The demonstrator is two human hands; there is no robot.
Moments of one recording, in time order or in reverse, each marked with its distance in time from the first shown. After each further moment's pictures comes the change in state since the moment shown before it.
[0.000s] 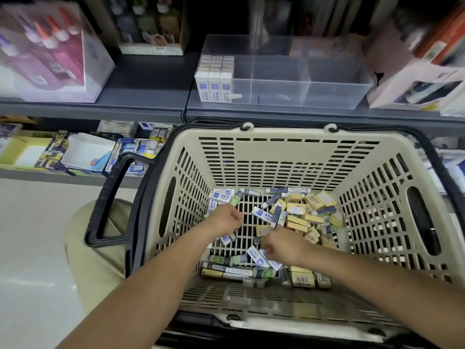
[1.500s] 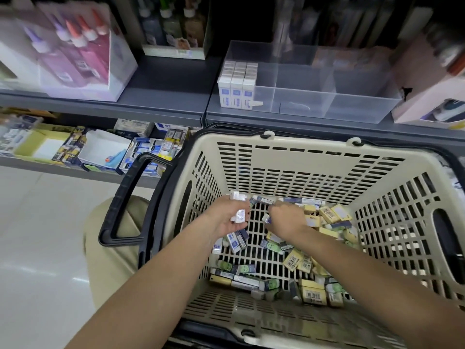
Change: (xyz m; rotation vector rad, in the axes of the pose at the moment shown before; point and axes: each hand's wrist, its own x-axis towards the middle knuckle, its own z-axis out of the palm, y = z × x) left_hand 0.005 0.004 -0.029 -0.987 0.014 -0.228; right_hand 0.063 0.002 -0.034 -0.270 0.247 0.311
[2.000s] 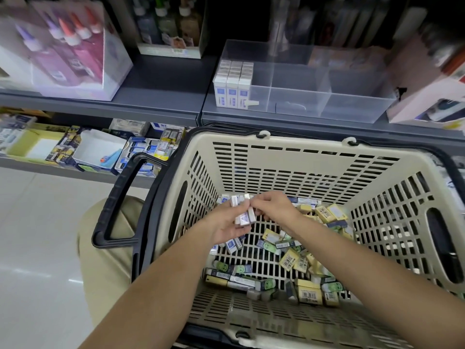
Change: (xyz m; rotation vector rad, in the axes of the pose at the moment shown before) left_hand 0.016 -0.018 0.000 -0.160 -0.174 -0.028; right_hand -0.002 -0.012 -0.034 1.367 -0.090 0.136
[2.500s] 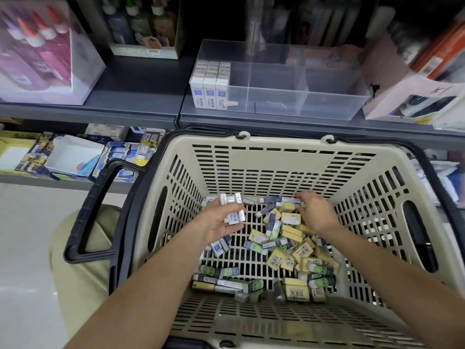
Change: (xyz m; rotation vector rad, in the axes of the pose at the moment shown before) left_hand 0.009 0.002 0.016 0.018 0.034 0.052; right_hand 0.002 0.084 -0.110 -1.006 0.375 -0.052
